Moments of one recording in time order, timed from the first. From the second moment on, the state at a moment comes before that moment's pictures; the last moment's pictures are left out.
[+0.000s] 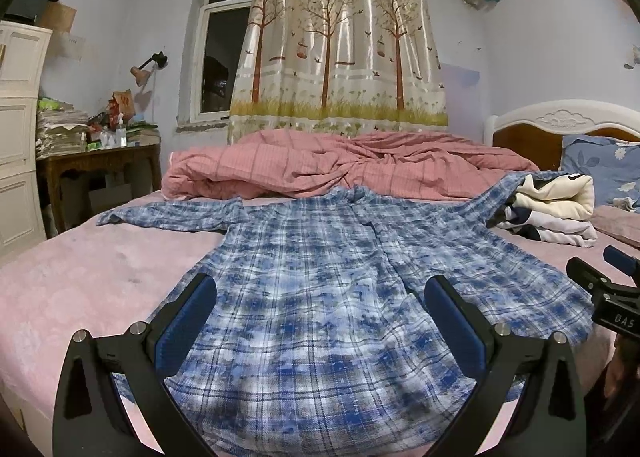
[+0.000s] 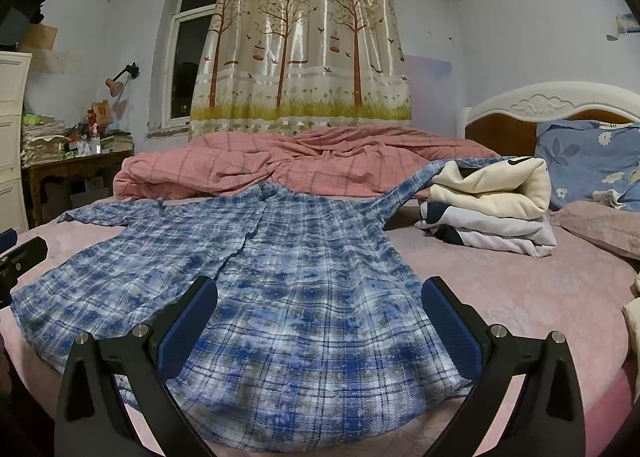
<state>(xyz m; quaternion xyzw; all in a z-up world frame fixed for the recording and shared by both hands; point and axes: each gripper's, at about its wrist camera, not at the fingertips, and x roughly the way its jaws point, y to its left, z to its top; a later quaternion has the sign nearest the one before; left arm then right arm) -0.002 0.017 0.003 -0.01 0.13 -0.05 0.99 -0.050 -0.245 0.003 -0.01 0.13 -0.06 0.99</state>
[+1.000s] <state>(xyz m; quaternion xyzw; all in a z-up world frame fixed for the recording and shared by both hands) -0.001 0.014 -0.003 0.01 0.12 -0.03 0.99 -0.049 -0.247 0.004 -0.01 0.13 -0.06 0.99</state>
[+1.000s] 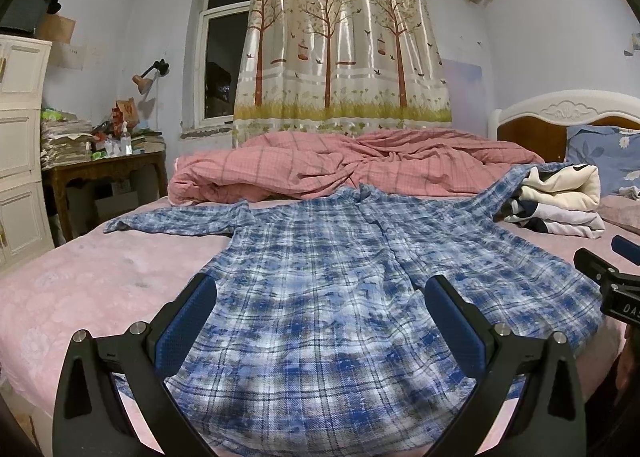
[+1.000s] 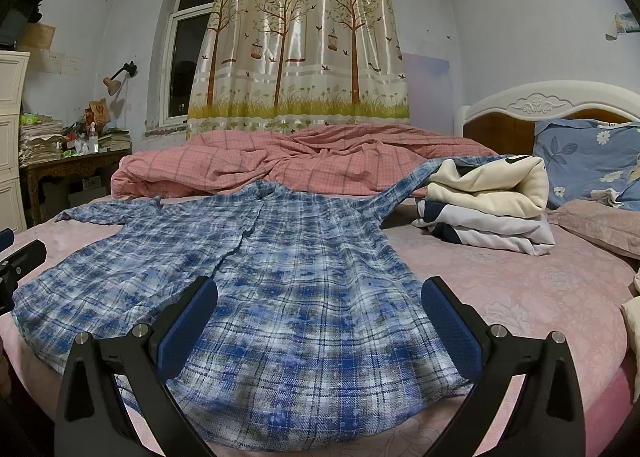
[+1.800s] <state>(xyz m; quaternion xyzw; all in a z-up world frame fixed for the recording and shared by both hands) -0.006 -0.012 -0.018 0.07 0.13 -0.03 0.99 -0.040 -0.224 -0.017 -0.06 0.21 -0.01 0.98</state>
